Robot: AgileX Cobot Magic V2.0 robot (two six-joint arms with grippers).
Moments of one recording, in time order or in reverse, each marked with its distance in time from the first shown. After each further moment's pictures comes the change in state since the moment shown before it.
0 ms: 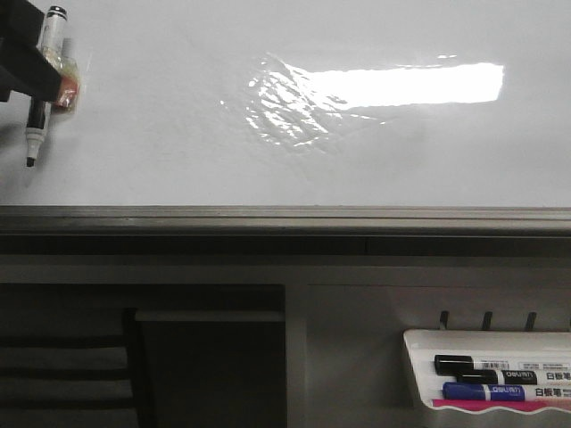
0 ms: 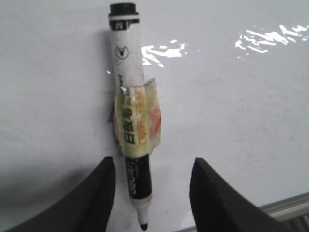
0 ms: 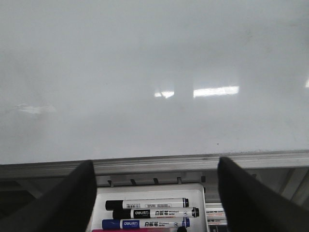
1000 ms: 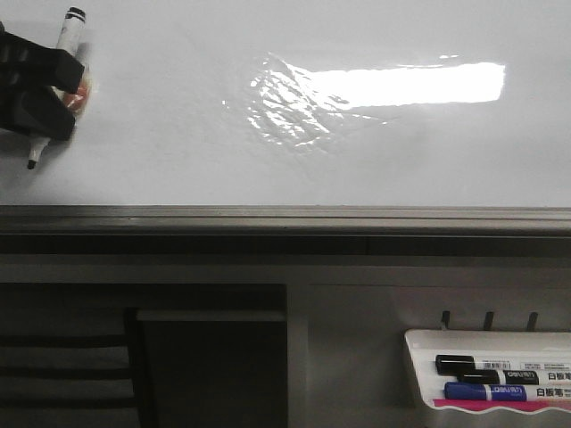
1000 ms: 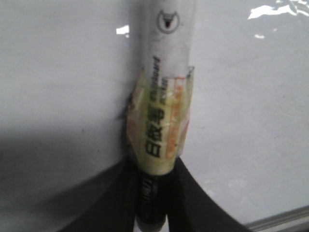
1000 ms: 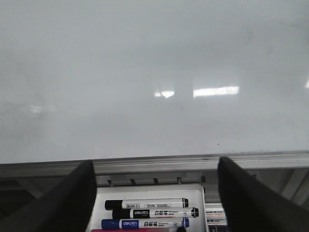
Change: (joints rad) left arm 0.000 0.141 -0.042 0.000 0.014 0.000; right arm 0.000 0.000 0.000 -0.005 0.000 0.000
